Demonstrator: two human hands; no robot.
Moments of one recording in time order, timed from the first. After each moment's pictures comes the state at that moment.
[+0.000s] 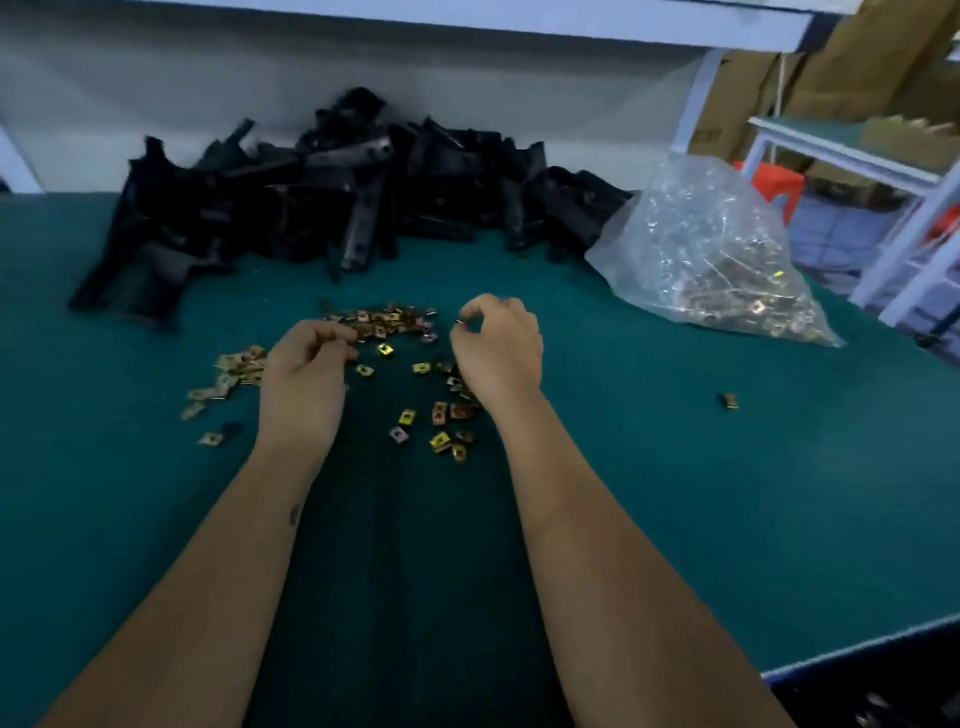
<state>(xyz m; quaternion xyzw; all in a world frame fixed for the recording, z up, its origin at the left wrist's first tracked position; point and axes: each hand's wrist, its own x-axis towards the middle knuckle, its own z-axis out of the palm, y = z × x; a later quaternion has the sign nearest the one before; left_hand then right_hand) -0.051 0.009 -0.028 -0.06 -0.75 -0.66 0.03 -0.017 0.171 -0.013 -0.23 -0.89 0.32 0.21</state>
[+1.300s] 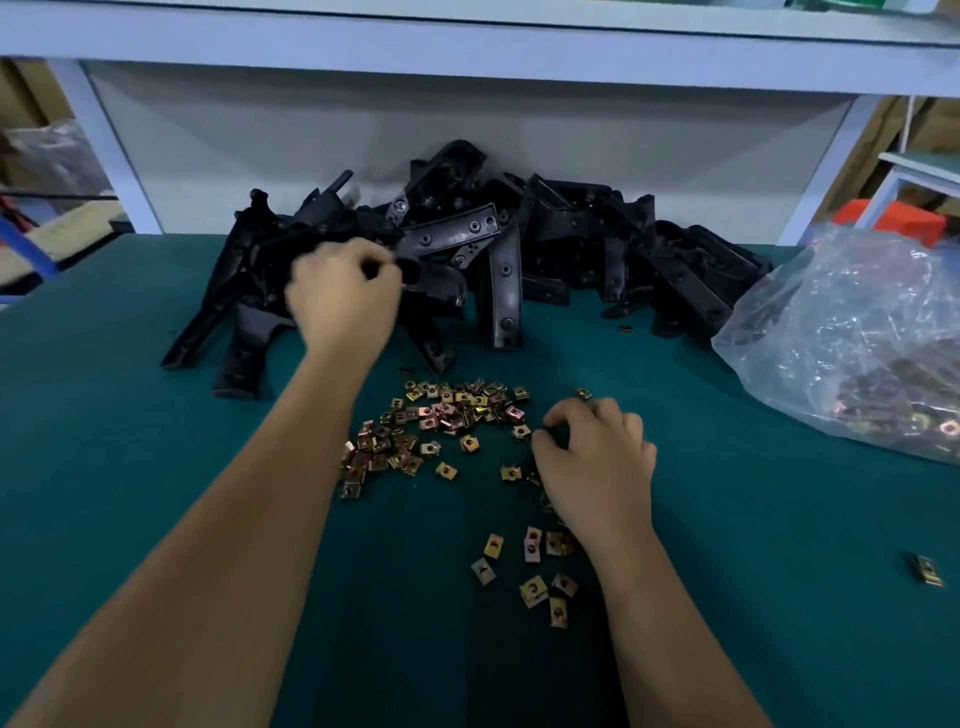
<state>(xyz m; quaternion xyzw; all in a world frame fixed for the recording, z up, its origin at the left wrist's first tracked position) -0.208 0.013 0.035 -0.06 -0.89 -0.39 0.24 -0.038 0.174 -0.034 -0.23 -0.93 0.23 0.19</state>
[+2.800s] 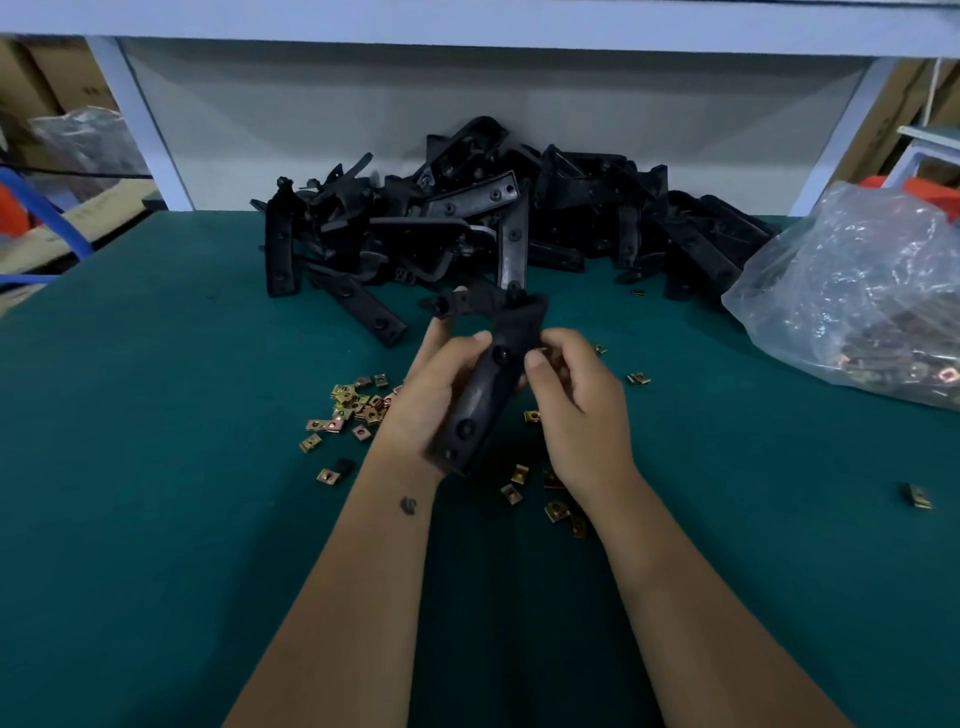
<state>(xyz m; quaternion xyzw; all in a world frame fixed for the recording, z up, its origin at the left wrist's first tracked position) -0.086 0.013 -0.017 -0.14 -0.40 -0.88 -0.23 -0.023 0.136 -0.025 -0.05 -0.82 0.49 0.29</state>
